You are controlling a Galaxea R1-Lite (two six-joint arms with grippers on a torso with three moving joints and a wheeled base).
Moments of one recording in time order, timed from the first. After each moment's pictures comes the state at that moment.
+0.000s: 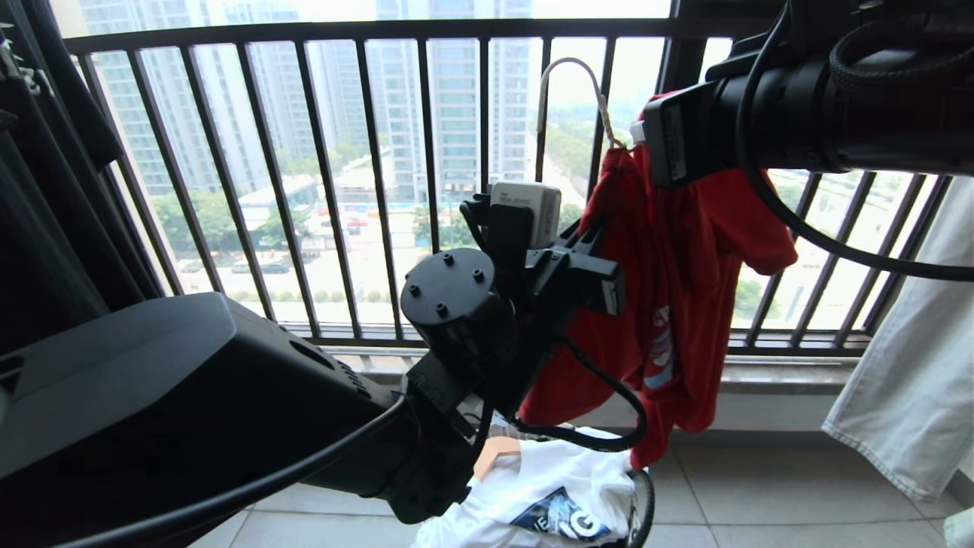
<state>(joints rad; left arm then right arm) -0.90 2.10 -1.18 -1.43 0.19 -0.01 0.71 1.65 -1.73 0.26 -0.42 -0.17</state>
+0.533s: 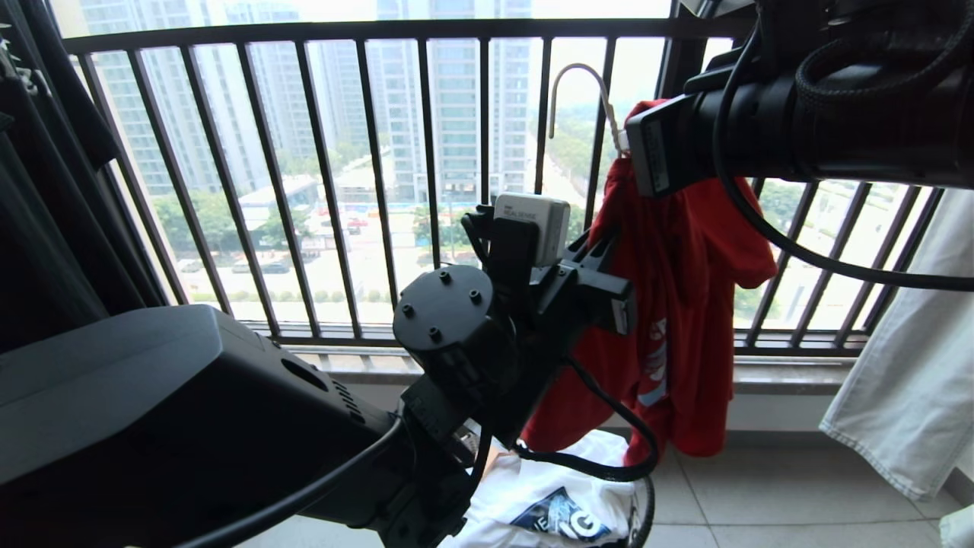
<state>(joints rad) -0.95 2.07 -1.11 -1.48 0.19 0.00 0.72 1.67 -1.73 0.24 -0.42 -0.21</state>
